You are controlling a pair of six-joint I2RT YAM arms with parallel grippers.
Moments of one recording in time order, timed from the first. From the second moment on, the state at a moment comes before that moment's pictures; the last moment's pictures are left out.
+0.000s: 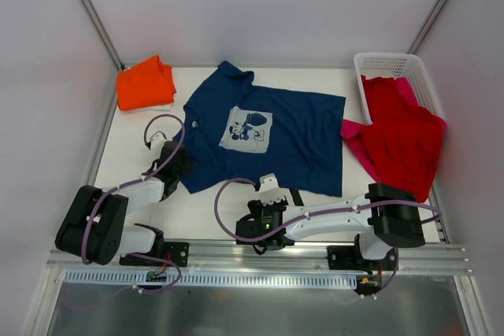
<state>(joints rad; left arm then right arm) -0.29 1.30 0.36 0.20 -0.30 -0.87 1.55 1.64 1.05 -1.09 0.88 1.21</state>
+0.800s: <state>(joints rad) -0.41 0.52 0.20 -0.55 -0.32 -1.17 1.56 1.62 1.05 -1.09 0.89 1.21</state>
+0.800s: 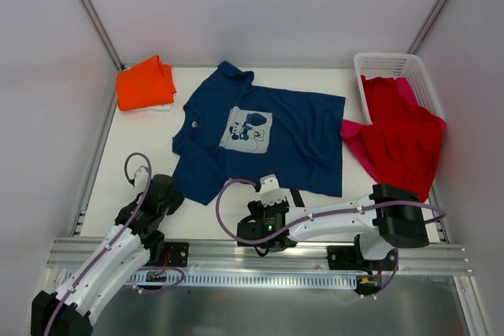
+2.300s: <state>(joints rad) 0.08 0.96 0.18 0.19 0.18 -0.93 1.59 1.66 1.17 -1.22 0.91 1.23</state>
